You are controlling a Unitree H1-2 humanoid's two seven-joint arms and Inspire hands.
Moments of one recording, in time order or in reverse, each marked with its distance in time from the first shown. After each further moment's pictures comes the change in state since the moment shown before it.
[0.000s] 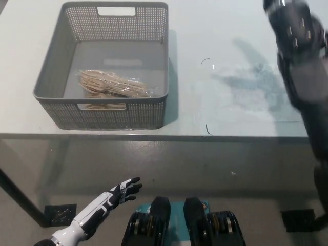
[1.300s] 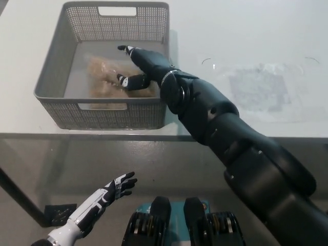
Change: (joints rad) left_arm 0.007 -0.005 0.027 -0.022 -0.003 -0.010 0.023; right_arm -0.289 0.337 0.394 0.827 -0.253 0.079 -0.112
